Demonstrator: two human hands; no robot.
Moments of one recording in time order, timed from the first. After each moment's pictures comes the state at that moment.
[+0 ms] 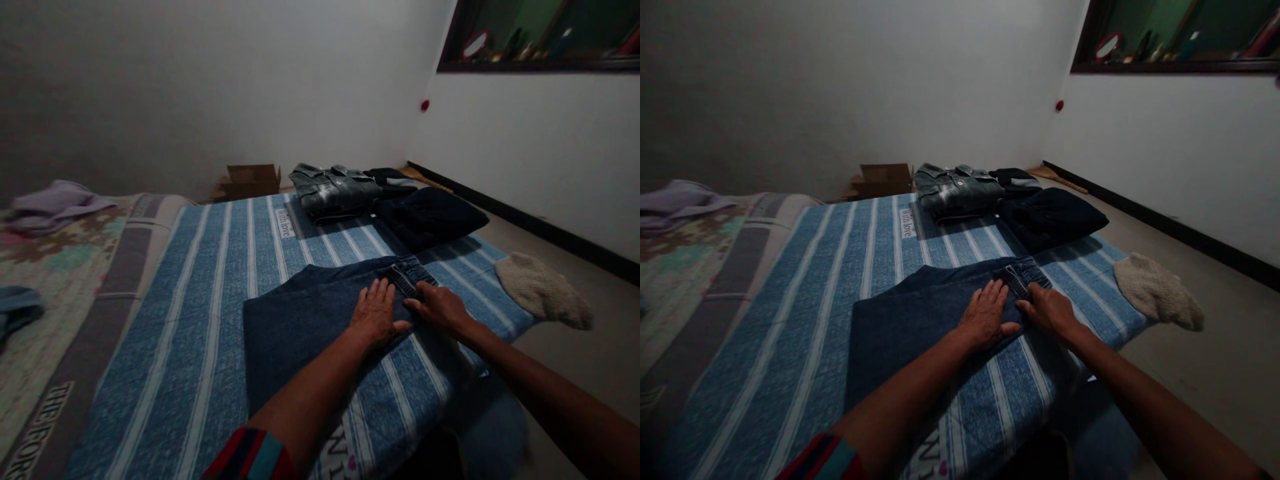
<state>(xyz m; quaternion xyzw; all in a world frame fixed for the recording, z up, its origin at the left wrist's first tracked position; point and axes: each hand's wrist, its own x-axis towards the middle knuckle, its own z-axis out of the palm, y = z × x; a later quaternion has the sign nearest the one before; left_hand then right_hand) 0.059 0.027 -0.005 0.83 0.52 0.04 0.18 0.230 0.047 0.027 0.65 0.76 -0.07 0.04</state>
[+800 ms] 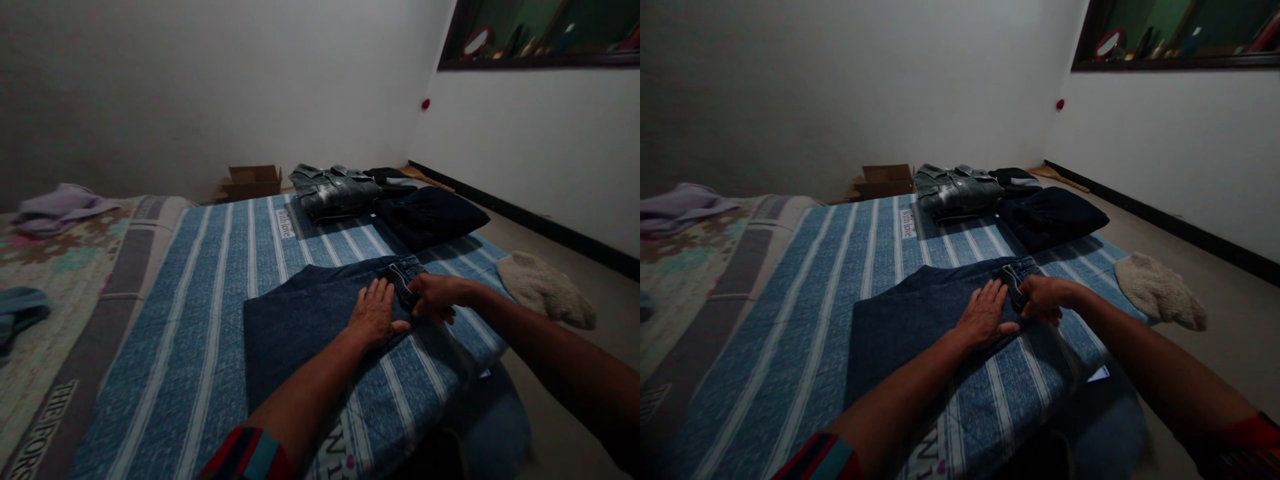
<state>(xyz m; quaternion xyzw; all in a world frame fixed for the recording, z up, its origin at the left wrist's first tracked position) 0.058 0.026 -0.001 0.83 0.52 0.04 0.19 0.237 0.091 0.060 0.49 0.69 -0.51 0.18</state>
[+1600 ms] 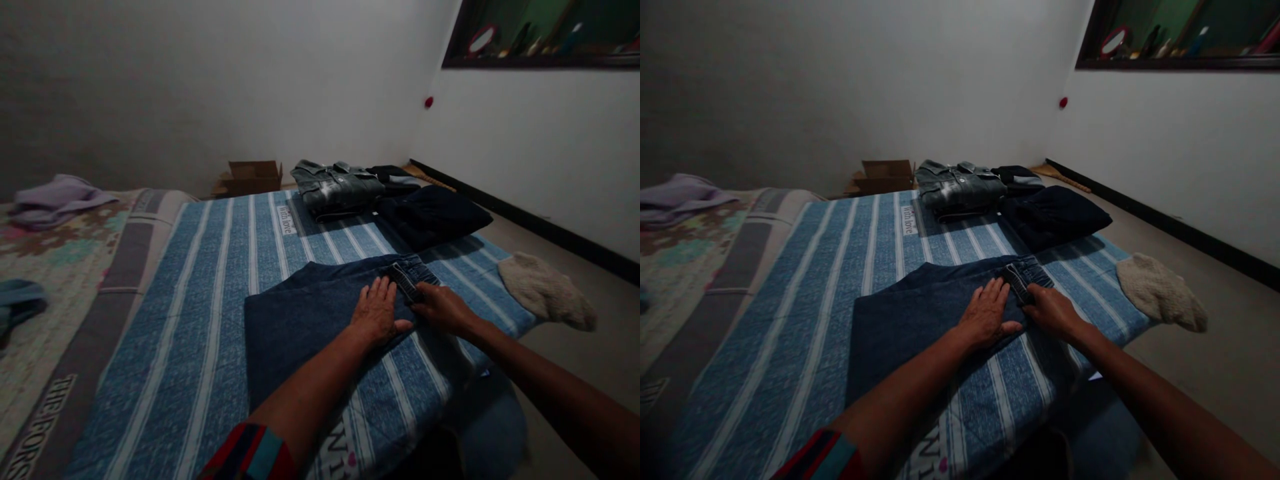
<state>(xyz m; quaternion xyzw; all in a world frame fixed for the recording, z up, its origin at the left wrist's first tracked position) 0.060 0.026 -0.002 0.83 0.53 0.04 0.19 0.239 0.048 0.031 0.59 0.79 -0.17 0.00</state>
